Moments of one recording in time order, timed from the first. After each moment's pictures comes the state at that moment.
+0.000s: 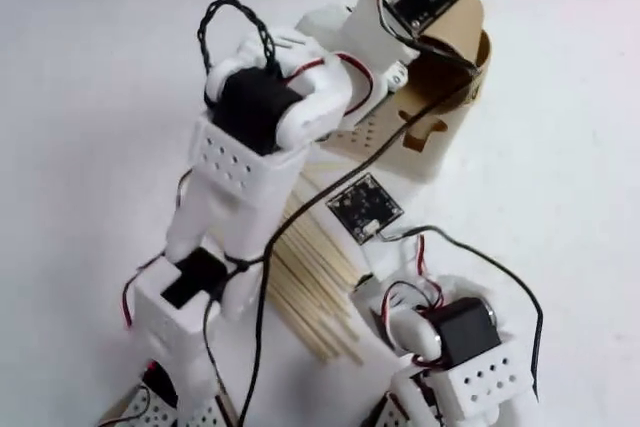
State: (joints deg) left arm 31.9 21.9 -72.4 93.7 -17.8; right arm -26.5 -71.3 57.0 85.2 14.5
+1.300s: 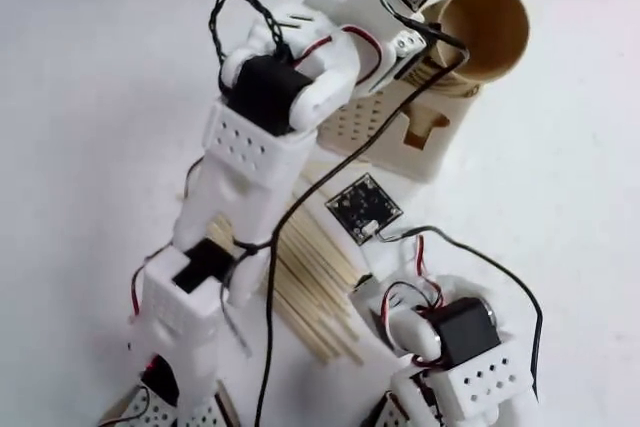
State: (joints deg) left arm 30.2 26.6 -73.6 80.3 -17.6; right arm -26.8 -71.3 57.0 85.2 14.5
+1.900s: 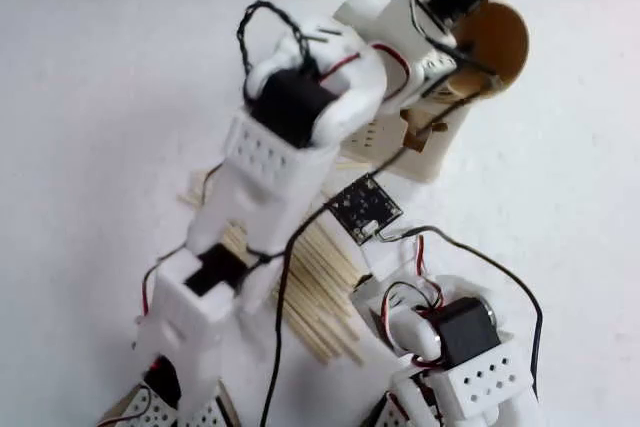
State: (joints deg) left arm 33.8 28.1 -73.7 79.3 -17.6; right arm -26.8 -71.3 57.0 85.2 14.5
